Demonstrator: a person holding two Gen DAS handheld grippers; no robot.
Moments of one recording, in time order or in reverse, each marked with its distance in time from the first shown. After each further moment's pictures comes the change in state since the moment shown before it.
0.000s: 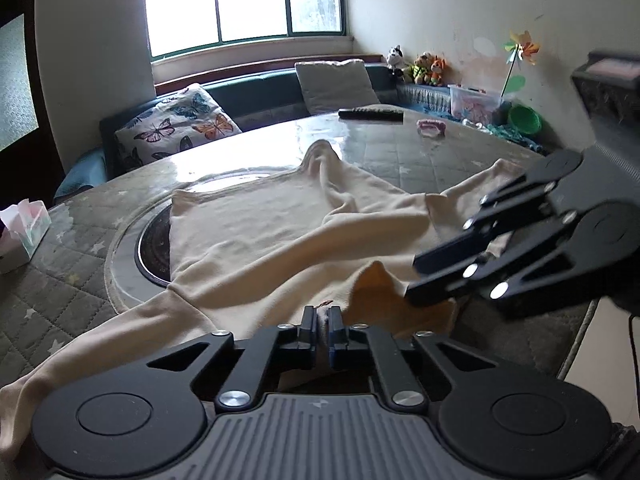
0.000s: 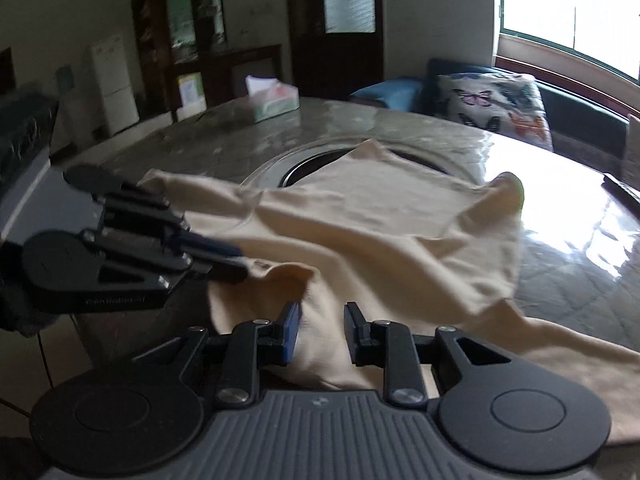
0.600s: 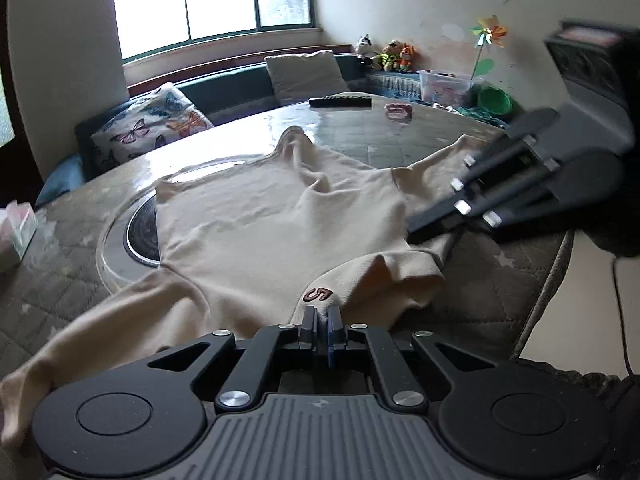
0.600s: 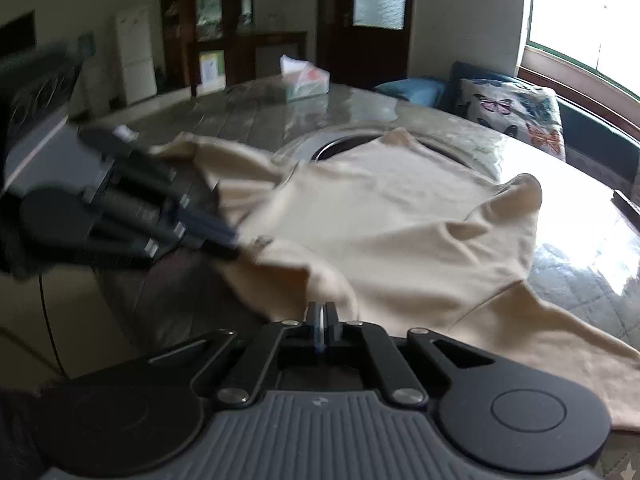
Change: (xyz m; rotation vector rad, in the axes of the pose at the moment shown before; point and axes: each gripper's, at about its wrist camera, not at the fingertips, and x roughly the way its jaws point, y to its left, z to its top) left arm -0.020 -0.003 -0.018 0.073 0.032 -0.075; right arm -0.022 0.014 -0.011 -0.067 -0.001 -0.007
